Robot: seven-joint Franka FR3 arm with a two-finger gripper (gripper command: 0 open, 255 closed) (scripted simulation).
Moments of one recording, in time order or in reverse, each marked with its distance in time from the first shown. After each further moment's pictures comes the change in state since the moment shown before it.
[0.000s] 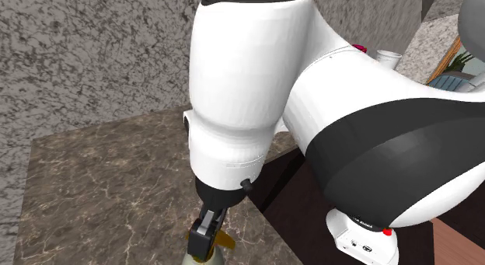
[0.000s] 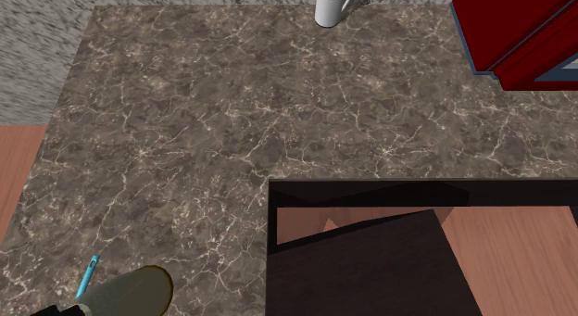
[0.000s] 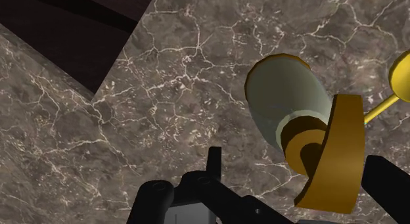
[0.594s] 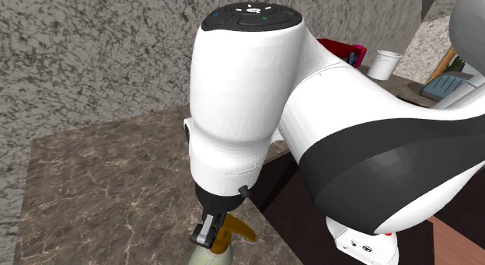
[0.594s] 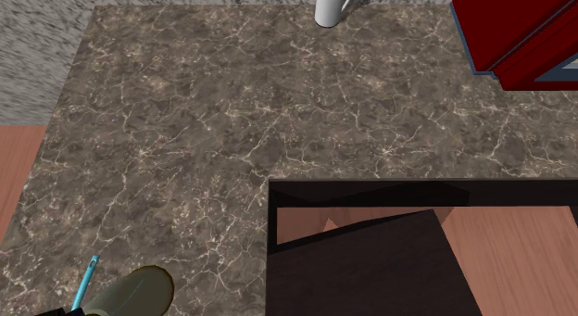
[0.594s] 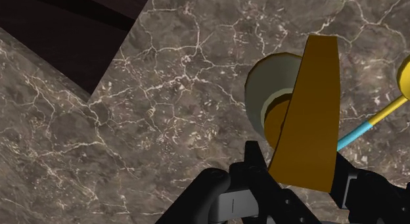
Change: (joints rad) arm -0.004 0.015 0.007 -0.027 -0.007 0.042 0.004
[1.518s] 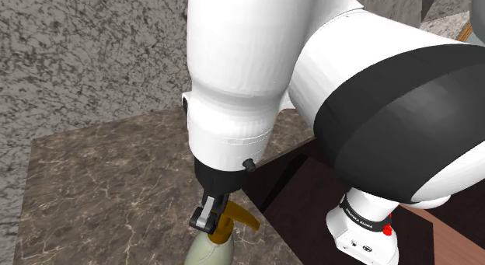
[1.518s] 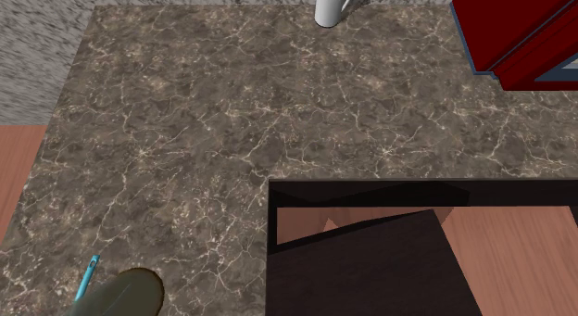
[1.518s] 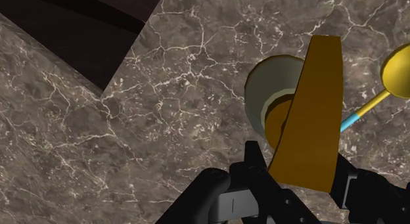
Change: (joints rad) arm 0.005 -0.037 -0.026 0.077 0.012 -0.114 -0.021
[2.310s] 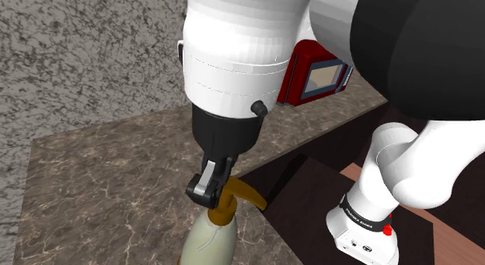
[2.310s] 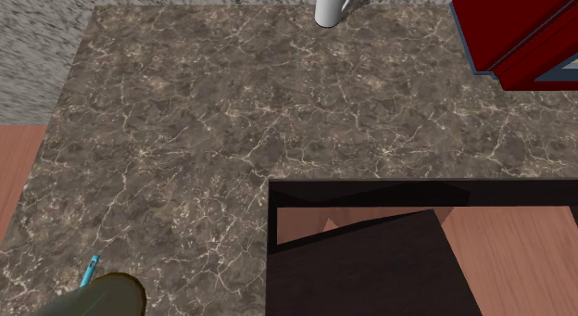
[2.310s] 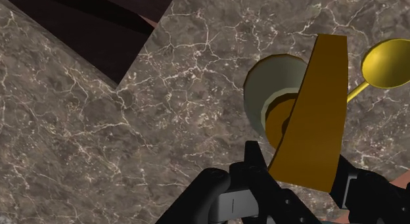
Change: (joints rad) arm -0.003 -0.024 -0.030 0.139 -0.001 -0.161 -0.017
